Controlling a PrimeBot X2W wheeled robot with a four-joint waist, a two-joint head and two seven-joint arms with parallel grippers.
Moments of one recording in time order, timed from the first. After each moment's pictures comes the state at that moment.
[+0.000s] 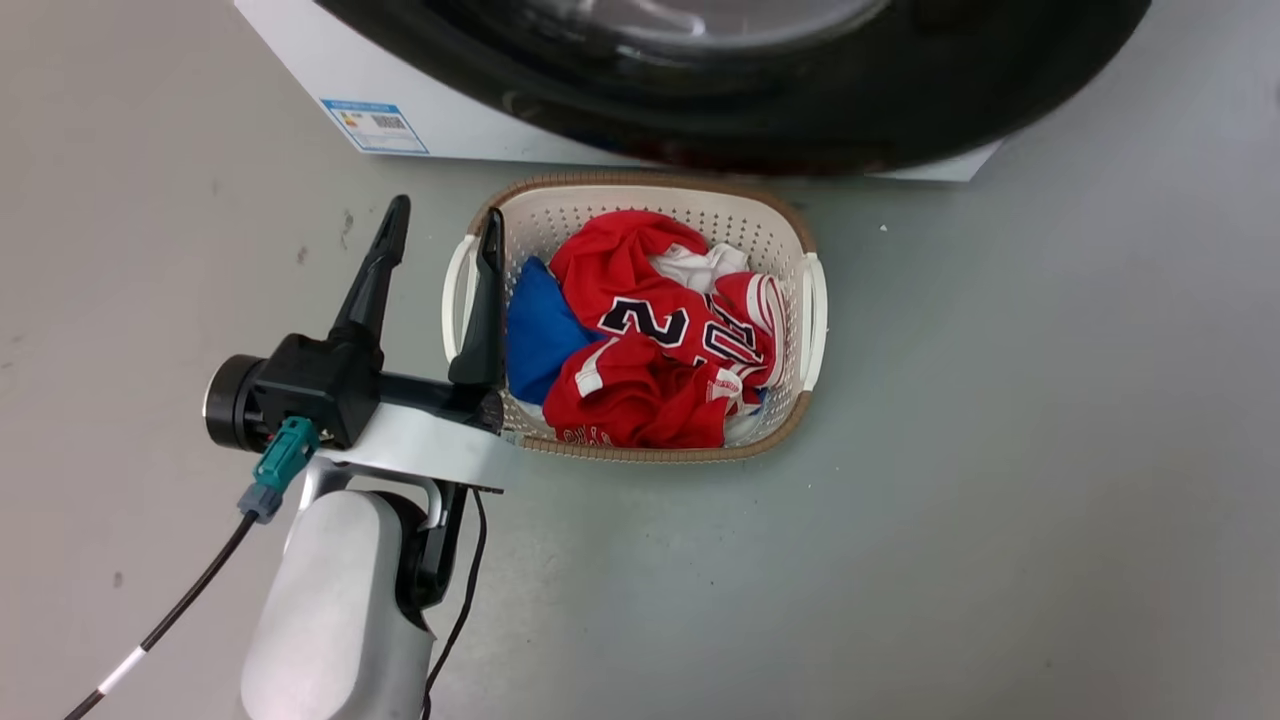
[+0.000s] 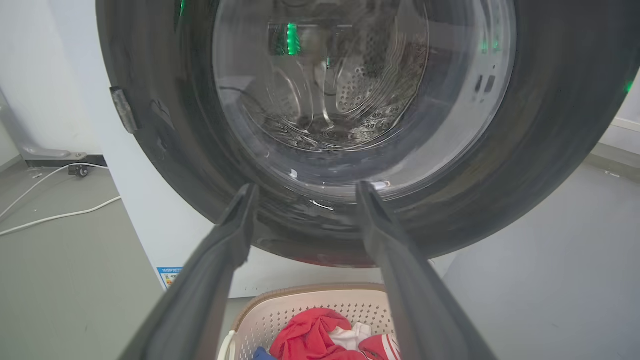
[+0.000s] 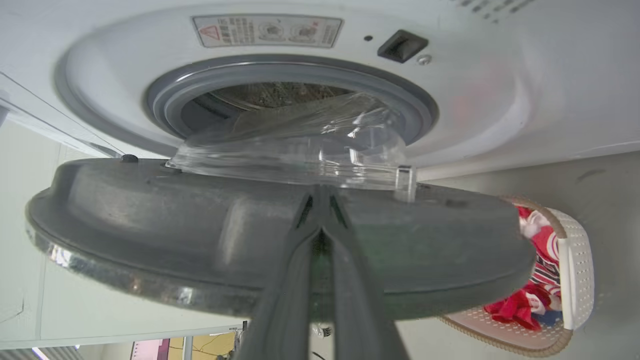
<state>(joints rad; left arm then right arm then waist) -0.41 0.05 -0.12 0.15 -0.16 -0.08 -0.26 -1.28 -0.40 0.16 0.92 1.53 0.13 0.81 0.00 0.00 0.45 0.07</state>
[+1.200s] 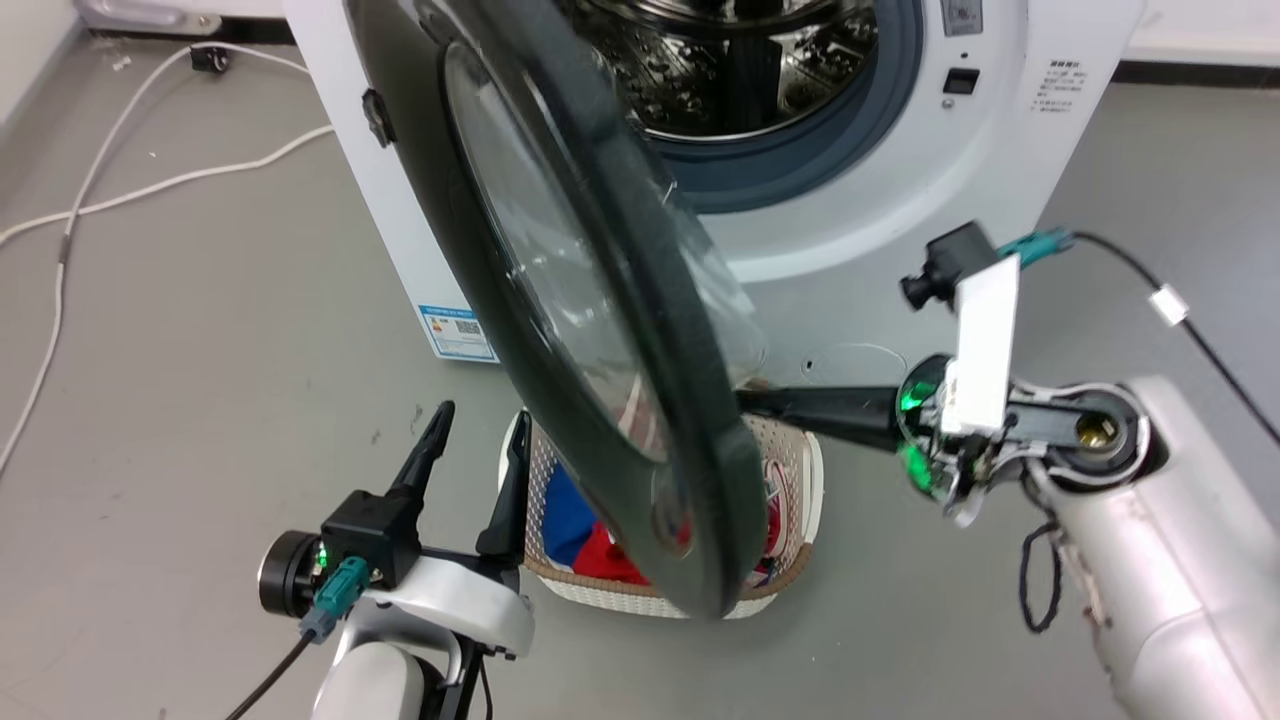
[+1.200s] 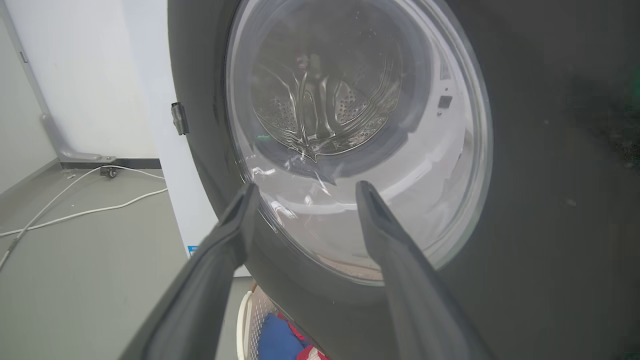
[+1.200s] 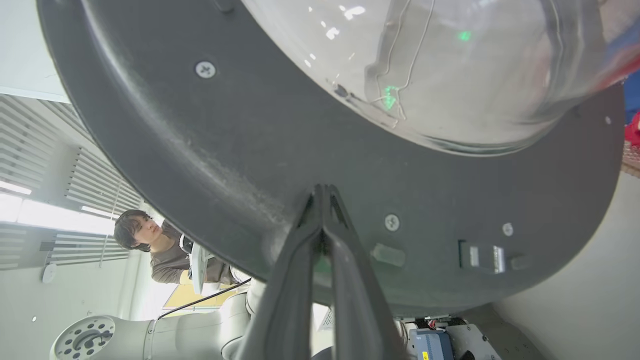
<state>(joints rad) -0.19 0.05 -0.14 0.25 -0.15 -0.11 -0.26 -0.67 -0.19 0.33 0.47 1.61 0.13 1.03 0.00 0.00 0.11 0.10</state>
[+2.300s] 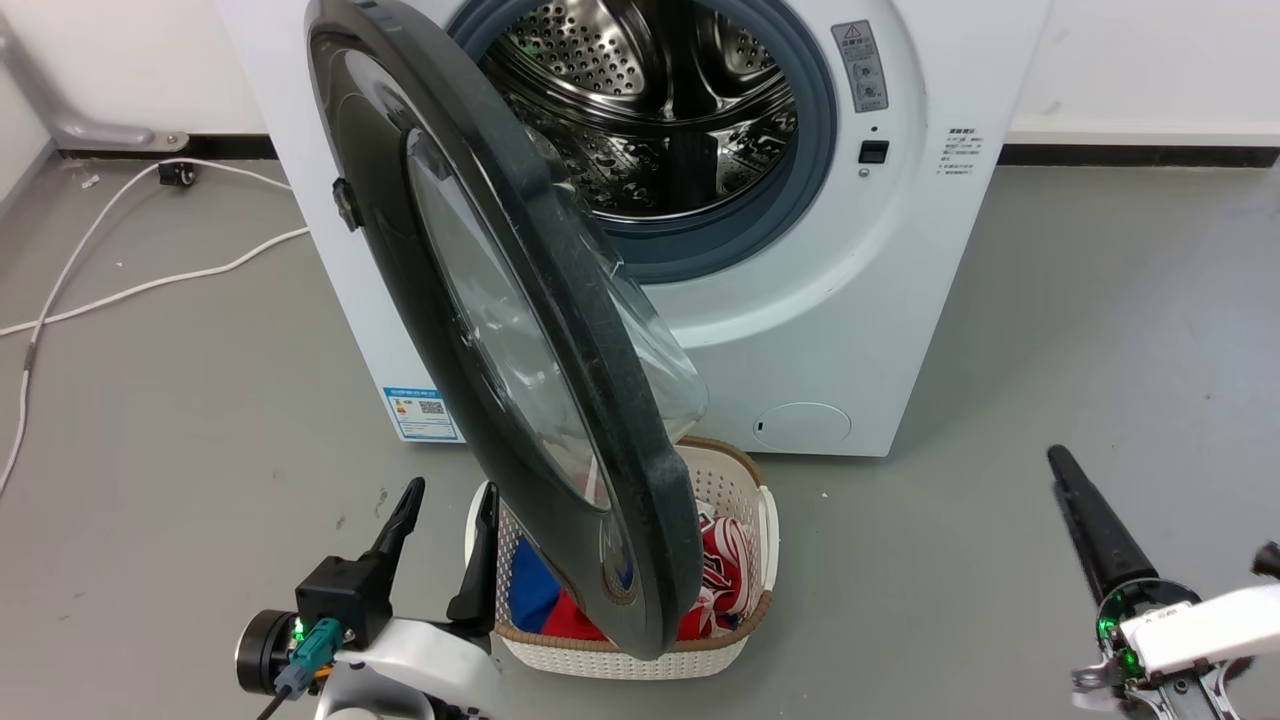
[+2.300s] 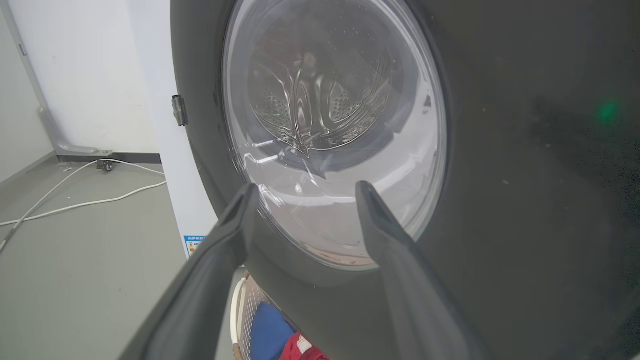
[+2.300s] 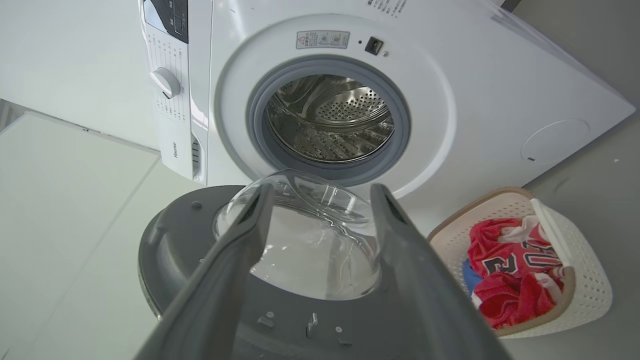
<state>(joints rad) -0.09 0.05 -0.09 0.27 -0.16 -0.13 -0.26 0.00 -0.13 -0.04 0.03 1.34 0.13 0.18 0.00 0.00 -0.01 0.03</state>
